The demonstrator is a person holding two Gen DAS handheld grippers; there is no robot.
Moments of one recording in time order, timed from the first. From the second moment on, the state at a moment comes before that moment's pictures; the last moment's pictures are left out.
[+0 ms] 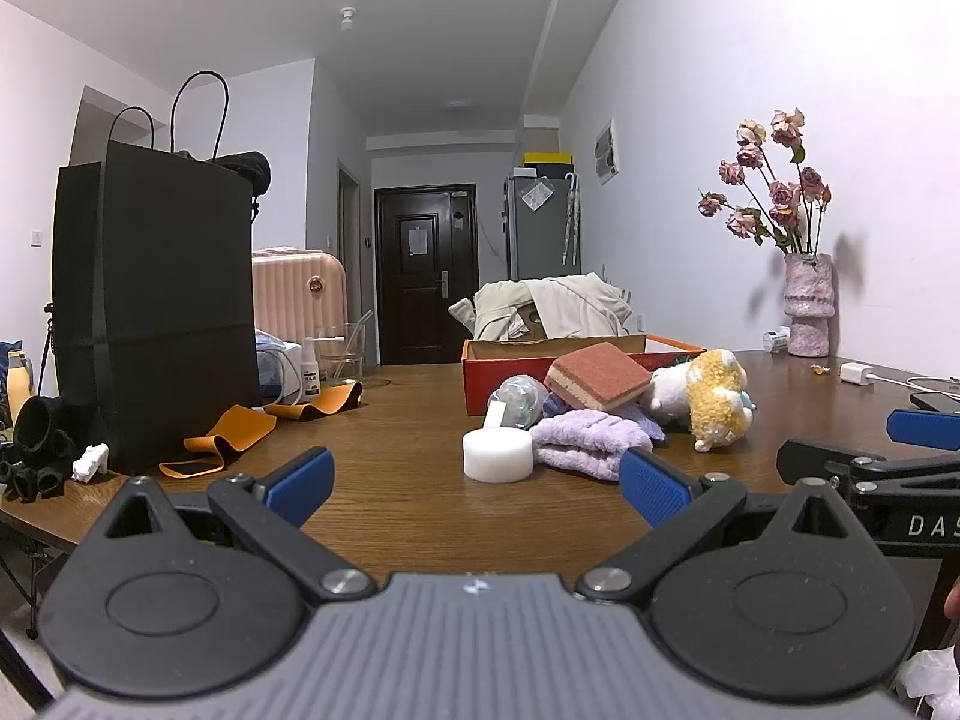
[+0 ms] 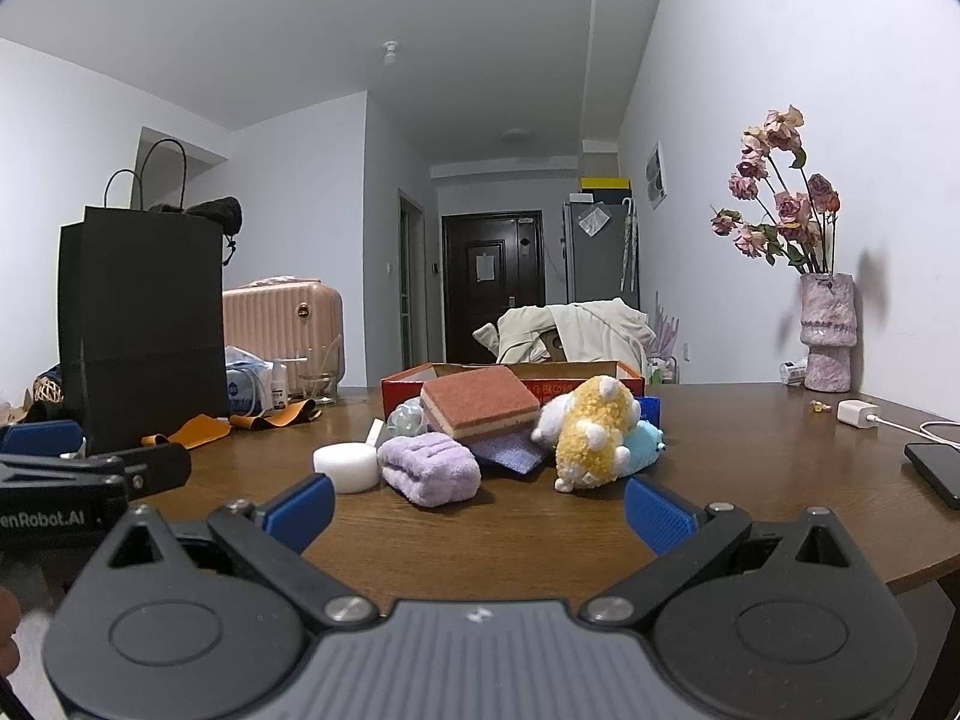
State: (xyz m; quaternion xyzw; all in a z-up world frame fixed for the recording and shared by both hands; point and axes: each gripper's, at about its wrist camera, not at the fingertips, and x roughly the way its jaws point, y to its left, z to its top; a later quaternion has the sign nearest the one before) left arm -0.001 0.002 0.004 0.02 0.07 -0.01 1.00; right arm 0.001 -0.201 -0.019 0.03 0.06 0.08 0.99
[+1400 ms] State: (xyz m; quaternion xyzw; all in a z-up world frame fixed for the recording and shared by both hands) left arm -0.002 -0.001 0.003 0.02 0.07 -0.01 1.00; right arm 0.001 -0.200 -0.020 0.03 0.06 0.08 0.99
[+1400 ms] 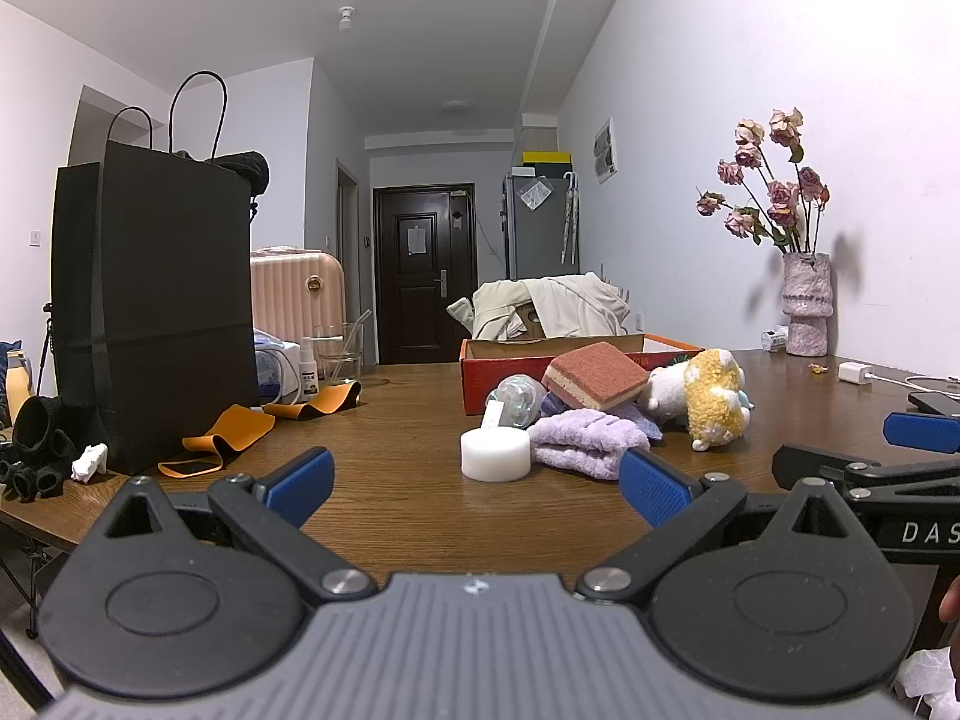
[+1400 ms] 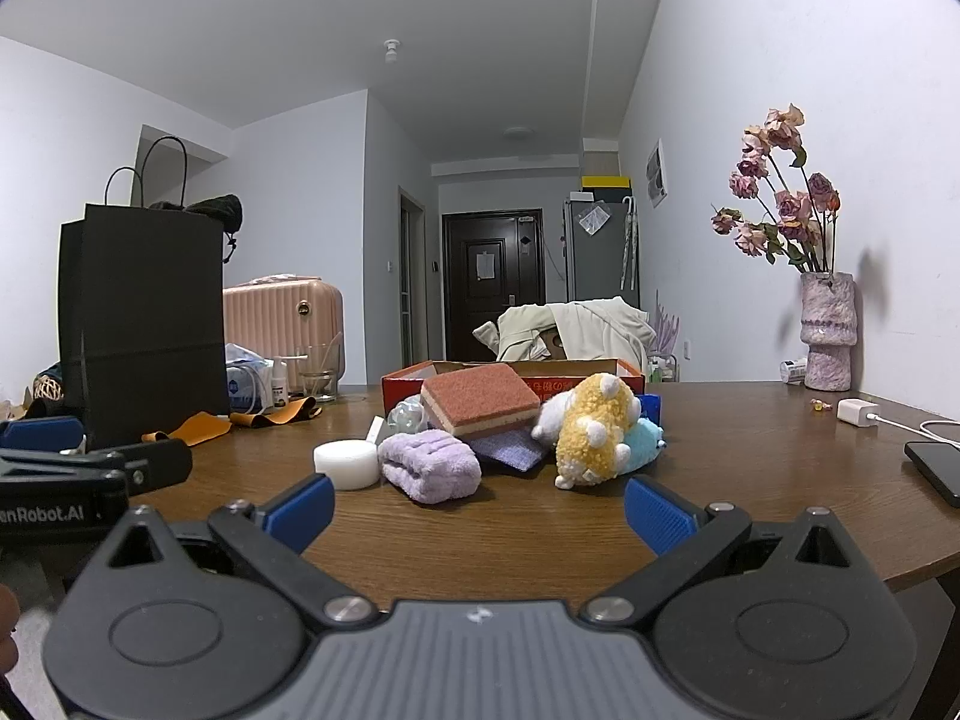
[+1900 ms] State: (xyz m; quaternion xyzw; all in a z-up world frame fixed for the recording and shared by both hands) left arm 0.010 0.000 0.006 0.02 0.08 0.00 1.00; right arm 0.013 -0.200 -0.016 0.03 0.07 0.07 0.99
